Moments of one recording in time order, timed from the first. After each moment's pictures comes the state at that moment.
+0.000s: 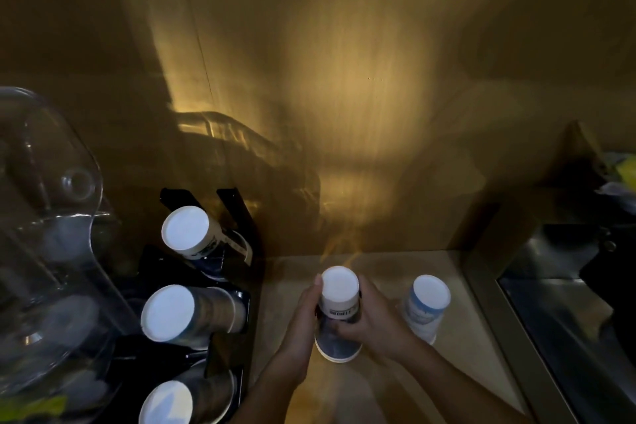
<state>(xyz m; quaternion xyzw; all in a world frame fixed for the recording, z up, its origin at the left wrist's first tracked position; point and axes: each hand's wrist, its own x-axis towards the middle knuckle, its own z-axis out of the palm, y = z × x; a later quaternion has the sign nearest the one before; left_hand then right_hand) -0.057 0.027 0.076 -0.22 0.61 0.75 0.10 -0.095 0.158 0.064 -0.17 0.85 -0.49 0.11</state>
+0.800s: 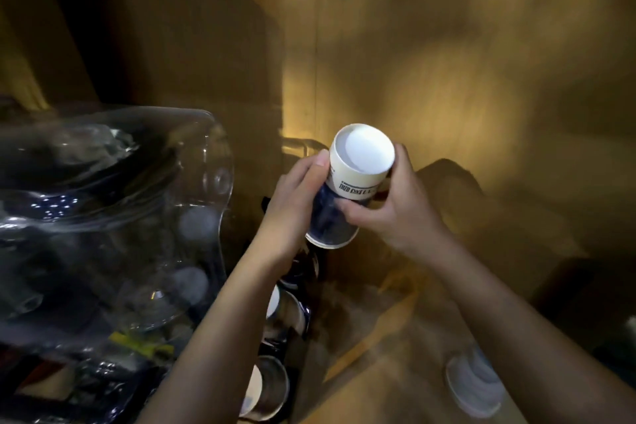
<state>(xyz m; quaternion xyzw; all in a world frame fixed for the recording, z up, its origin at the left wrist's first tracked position) -0.036 -0.069 0.282 -0.05 0.72 0.66 -0.21 -0.105 0.064 0.281 -0.39 0.75 -0.53 -0.10</state>
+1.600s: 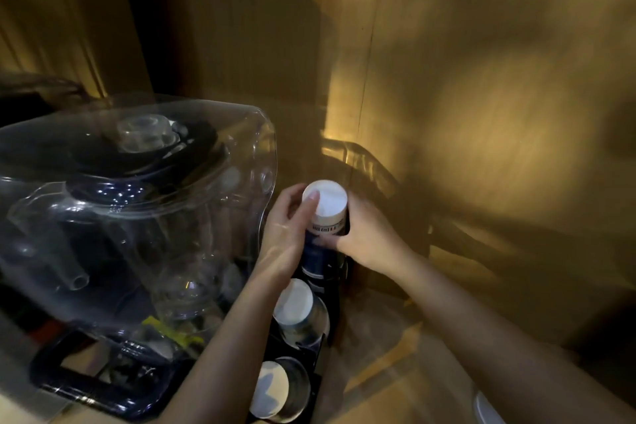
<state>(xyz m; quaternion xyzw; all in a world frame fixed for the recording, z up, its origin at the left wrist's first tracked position) -0.040 -0.129 0.217 -0.16 0.67 0.66 -0.29 -0.133 -0.021 0.218 -0.40 0.84 -0.37 0.01</state>
